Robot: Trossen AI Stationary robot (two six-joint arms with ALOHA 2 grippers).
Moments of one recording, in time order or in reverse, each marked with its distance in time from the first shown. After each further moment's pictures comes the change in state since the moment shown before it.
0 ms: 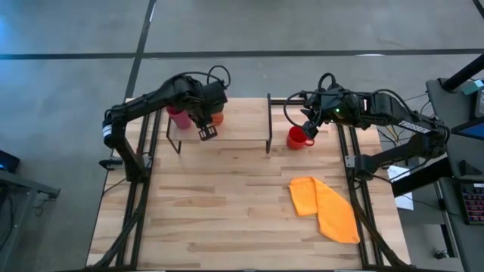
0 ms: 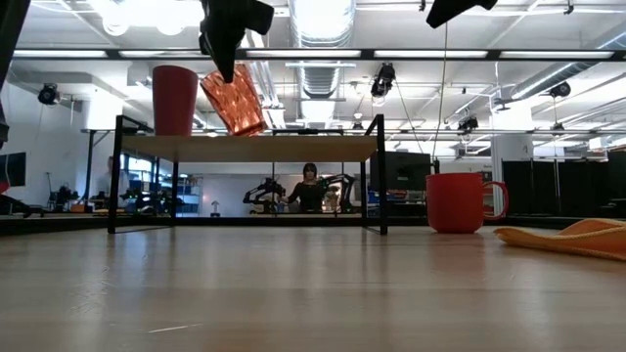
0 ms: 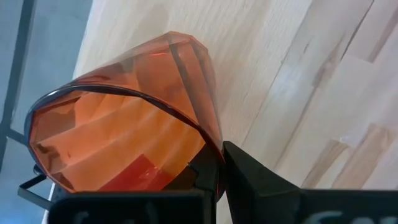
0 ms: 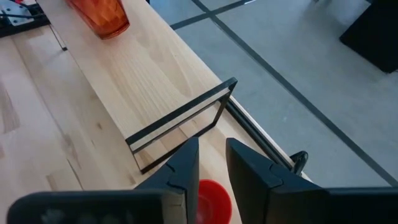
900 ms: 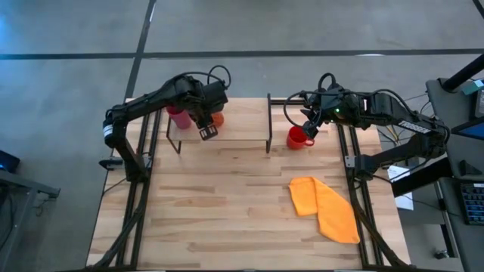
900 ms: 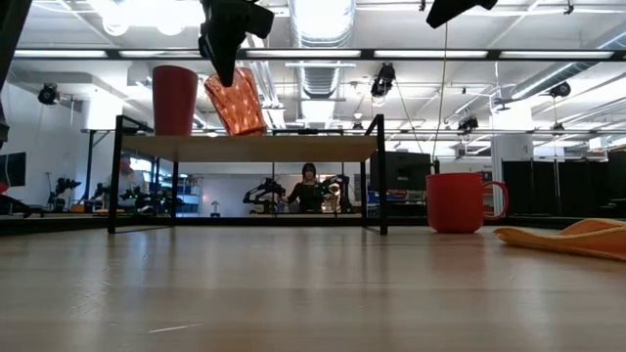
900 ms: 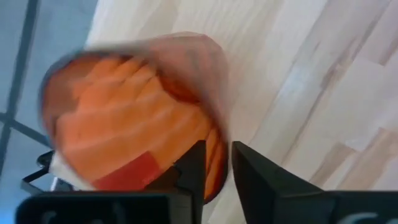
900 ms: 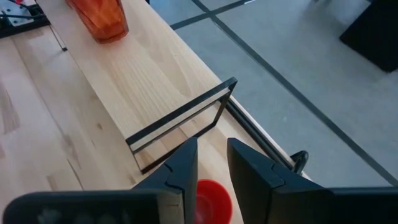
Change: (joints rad) left arm 0.002 0.007 -0.007 -0.001 -0.020 -0.024; right arm 0.000 0.000 0.000 0.000 0.000 0.006
